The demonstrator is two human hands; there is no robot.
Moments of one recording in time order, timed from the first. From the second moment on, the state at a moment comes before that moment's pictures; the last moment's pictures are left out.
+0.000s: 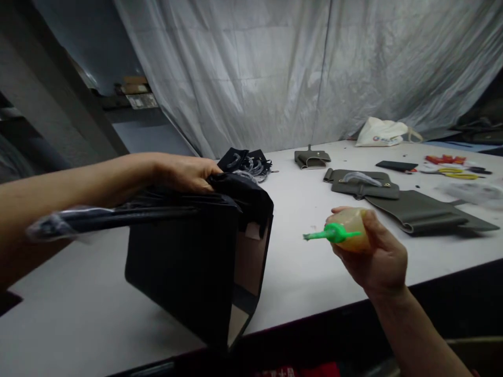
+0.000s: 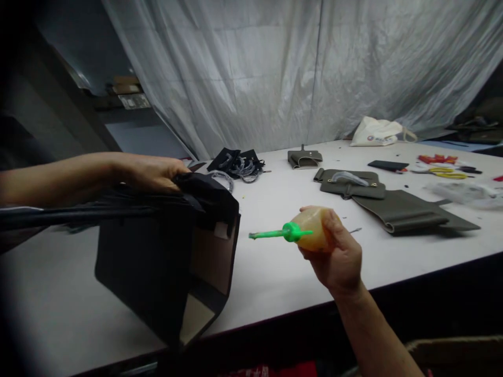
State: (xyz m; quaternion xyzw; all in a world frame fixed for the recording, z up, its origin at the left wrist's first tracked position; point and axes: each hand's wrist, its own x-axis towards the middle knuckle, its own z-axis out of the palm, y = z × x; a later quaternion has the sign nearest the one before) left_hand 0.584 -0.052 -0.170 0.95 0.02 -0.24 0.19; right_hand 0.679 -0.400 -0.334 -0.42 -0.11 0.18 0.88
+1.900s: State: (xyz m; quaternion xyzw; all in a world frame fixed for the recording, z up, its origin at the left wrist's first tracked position) left_hand 0.622 -0.038 -0.366 0.90 0.08 -0.33 0.27; right_hand 0.709 -0.380 -0.433 -0.73 -0.39 -0.07 0.55
